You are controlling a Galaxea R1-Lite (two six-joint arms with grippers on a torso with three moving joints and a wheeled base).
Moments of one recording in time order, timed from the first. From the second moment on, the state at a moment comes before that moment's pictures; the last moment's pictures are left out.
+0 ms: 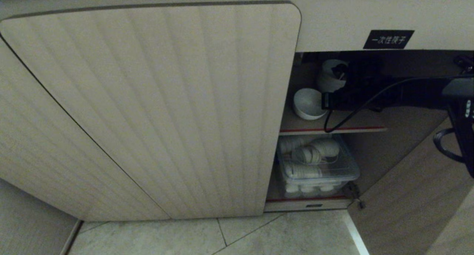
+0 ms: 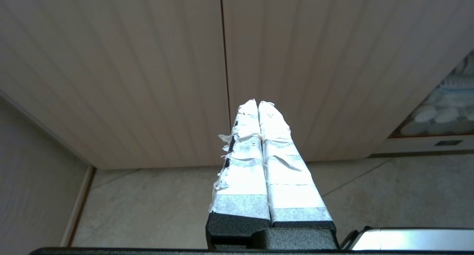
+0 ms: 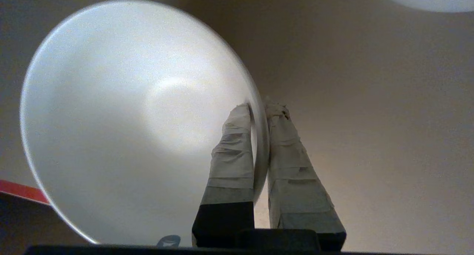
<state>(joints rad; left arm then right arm) 0.00 0.00 0.00 0.00 -0.01 -0.01 0.11 2.28 -1.99 0.18 0.17 0.07</state>
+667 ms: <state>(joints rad) 0.00 0.00 0.00 0.00 -0.01 -0.01 0.11 2.27 -1.99 0.21 0.20 0.08</state>
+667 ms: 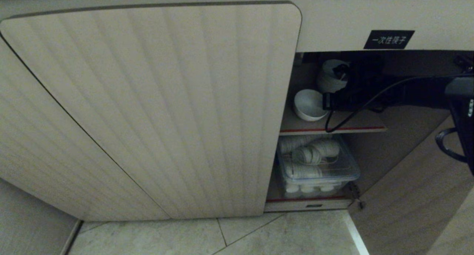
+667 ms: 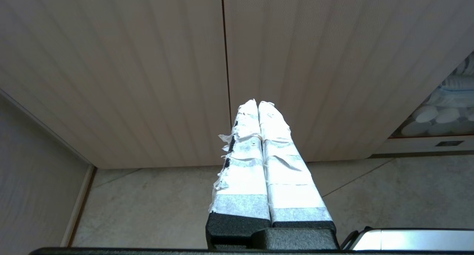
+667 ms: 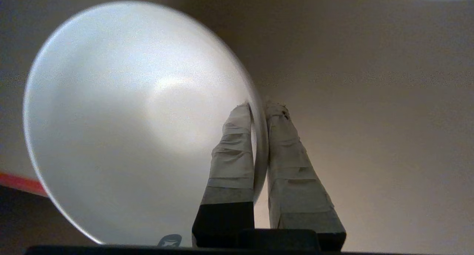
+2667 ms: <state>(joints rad) 0.00 0.00 0.00 0.00 -0.01 -0.01 0.08 2.17 -1.97 0.41 0.29 0.17</state>
